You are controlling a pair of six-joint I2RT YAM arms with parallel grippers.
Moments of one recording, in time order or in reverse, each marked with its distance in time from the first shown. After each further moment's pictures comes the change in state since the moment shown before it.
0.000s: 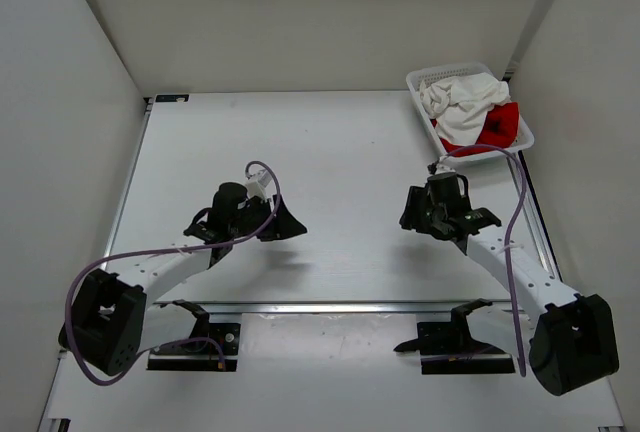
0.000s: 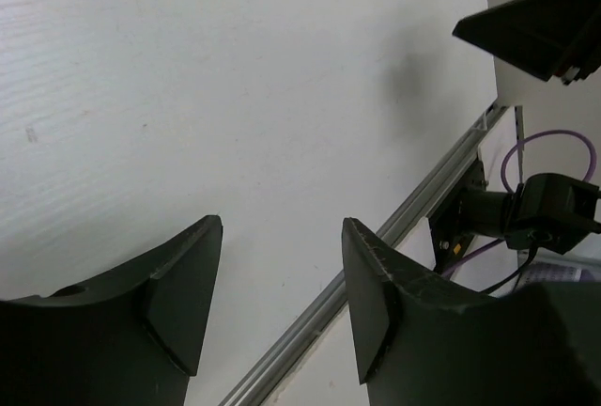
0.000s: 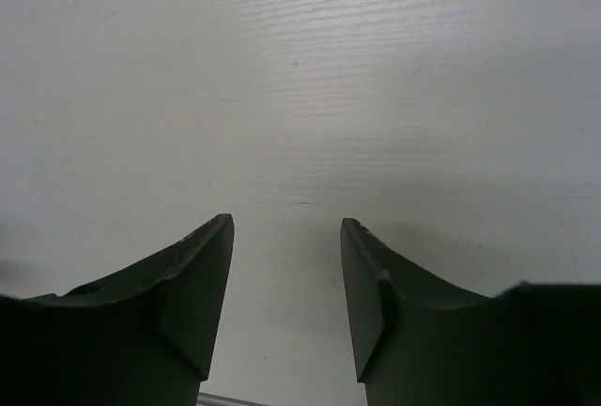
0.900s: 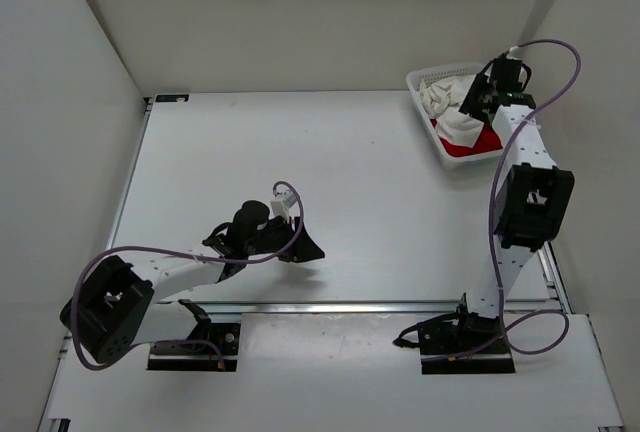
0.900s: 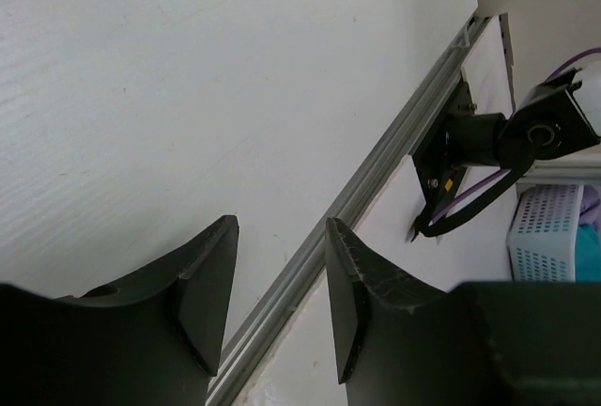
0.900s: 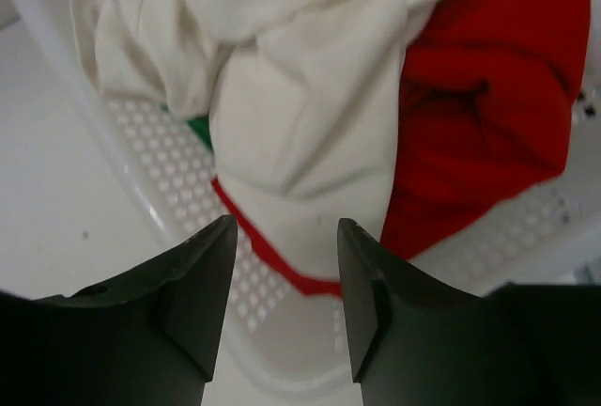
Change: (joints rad) left arm -0.229 0.062 -0.078 0.181 -0.020 -0.042; right arm -0.475 0.845 1.060 -0.047 0.013 -0.166
